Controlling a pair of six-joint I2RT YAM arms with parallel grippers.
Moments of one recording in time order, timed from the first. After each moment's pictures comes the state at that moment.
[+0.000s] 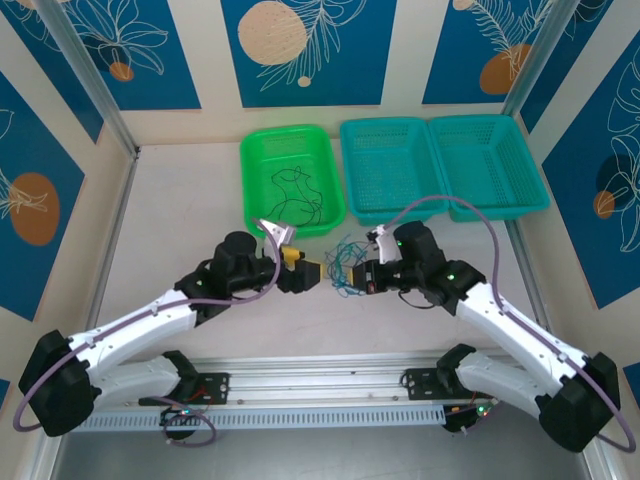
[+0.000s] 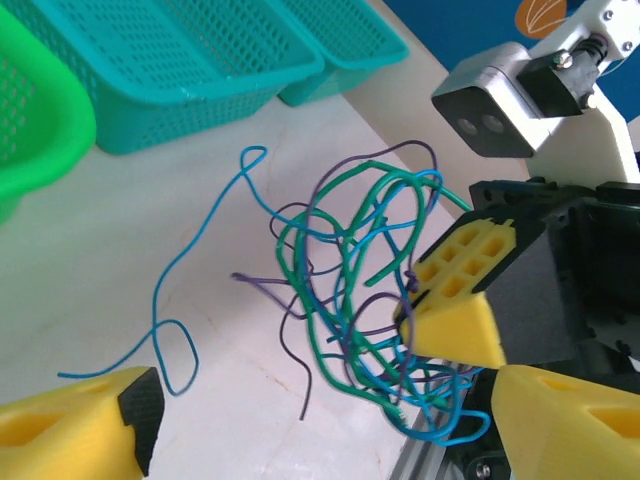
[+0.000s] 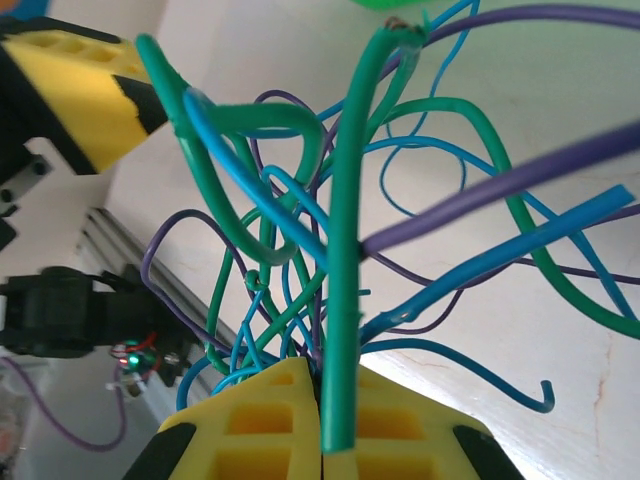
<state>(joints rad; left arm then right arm) -0.79 1.07 0.65 0.06 0.33 -0.51 0.63 0.98 0.75 -0.53 -0.43 0.54</state>
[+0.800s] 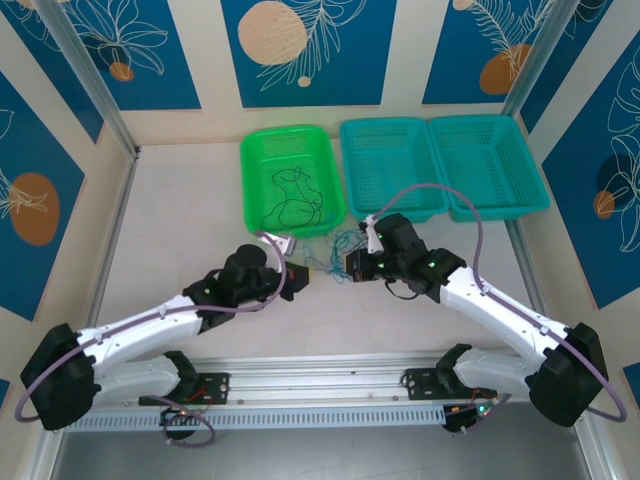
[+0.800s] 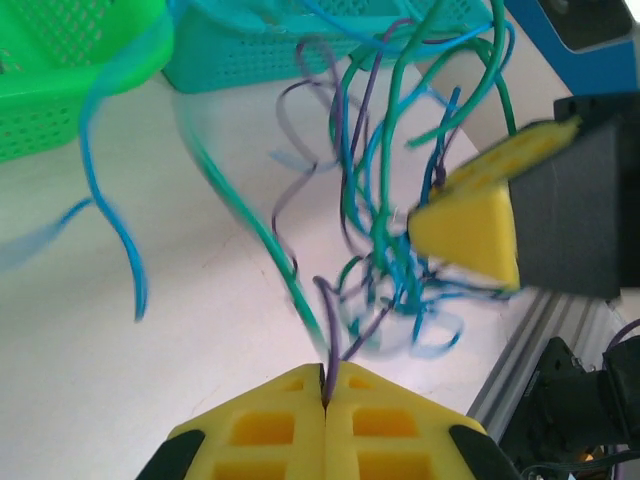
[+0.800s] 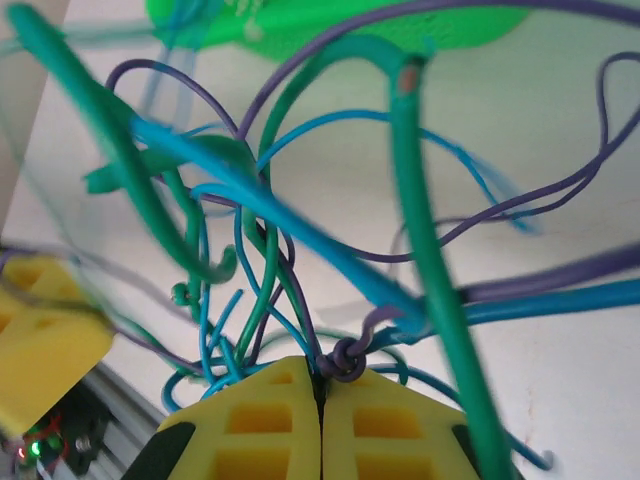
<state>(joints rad) -0.85 1.07 0.58 0.05 0.14 -0.57 0.62 1.10 0.81 -0.49 -0.21 0.58</state>
